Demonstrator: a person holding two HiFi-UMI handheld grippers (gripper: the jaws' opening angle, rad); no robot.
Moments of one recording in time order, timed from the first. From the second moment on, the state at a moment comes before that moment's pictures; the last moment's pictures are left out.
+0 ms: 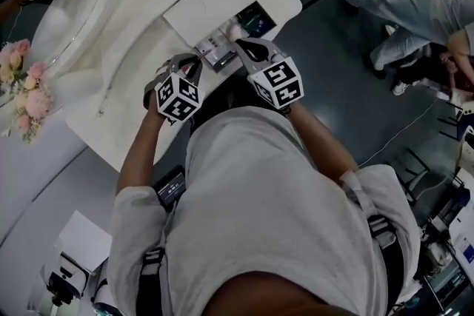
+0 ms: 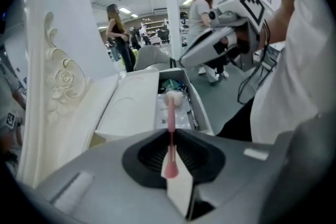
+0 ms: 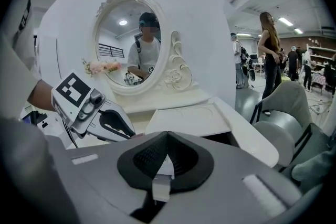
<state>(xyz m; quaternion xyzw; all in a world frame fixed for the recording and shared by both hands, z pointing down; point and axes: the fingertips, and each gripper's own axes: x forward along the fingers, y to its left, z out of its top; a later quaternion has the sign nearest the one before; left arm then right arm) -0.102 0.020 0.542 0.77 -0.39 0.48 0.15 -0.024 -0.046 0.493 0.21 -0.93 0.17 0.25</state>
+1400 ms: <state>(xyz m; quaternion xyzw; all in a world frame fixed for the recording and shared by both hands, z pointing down) -0.048 -0.063 0.600 0.66 -0.45 0.58 0.19 0.063 -0.092 0.511 0.16 -0.94 0.19 0.24</state>
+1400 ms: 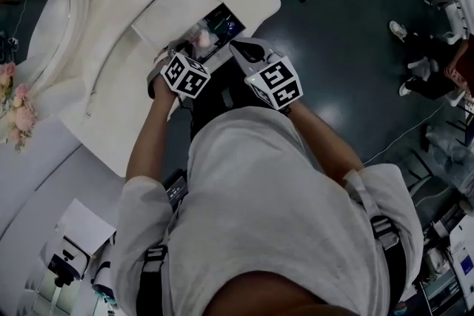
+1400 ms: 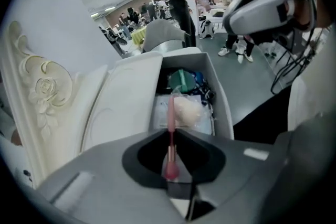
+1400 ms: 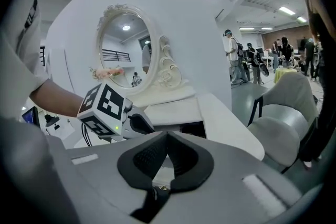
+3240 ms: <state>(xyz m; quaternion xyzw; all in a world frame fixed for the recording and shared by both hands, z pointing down) -0.031 0.076 0.333 0.55 -0.83 0.08 0.08 0.001 0.038 0.337 0.09 -0.99 0.05 0.06</state>
